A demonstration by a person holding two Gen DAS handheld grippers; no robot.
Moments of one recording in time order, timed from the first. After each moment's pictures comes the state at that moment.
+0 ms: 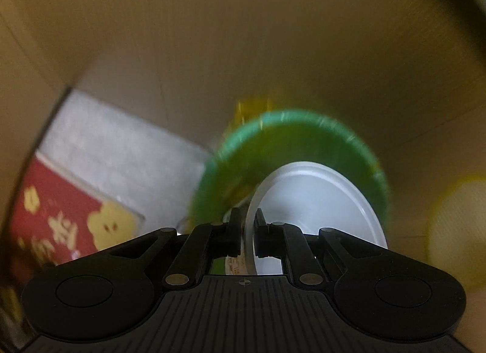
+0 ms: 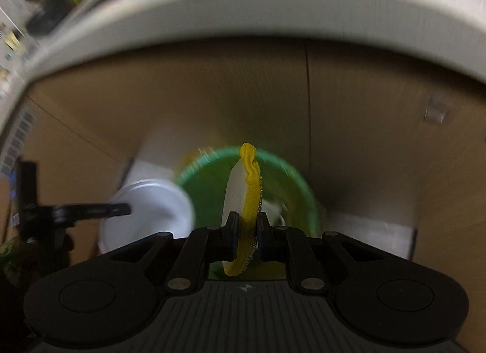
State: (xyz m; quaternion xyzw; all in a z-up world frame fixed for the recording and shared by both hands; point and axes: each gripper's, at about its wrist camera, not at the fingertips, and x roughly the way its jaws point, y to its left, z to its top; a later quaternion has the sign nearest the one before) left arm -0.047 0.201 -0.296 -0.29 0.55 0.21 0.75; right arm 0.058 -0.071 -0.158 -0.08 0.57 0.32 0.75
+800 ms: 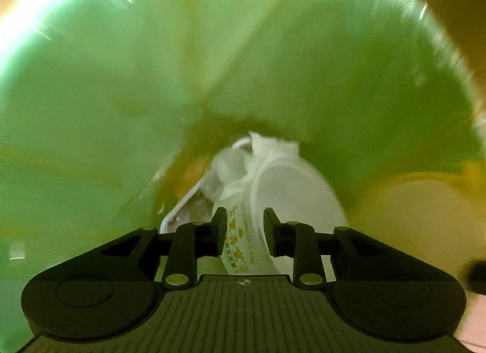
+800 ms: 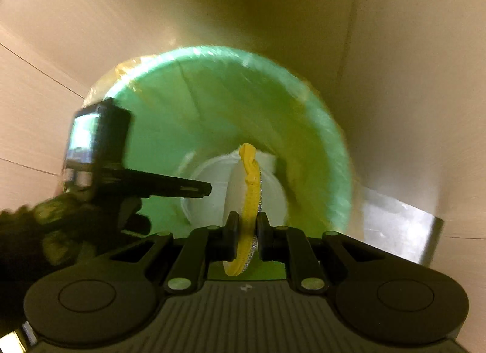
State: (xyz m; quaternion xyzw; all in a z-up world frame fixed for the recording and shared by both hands) left arm 0.029 0.175 -0.497 -0.28 0.61 0.11 0.74; right arm 0.086 -0.014 -0.381 -0.11 0.62 0.35 0.69
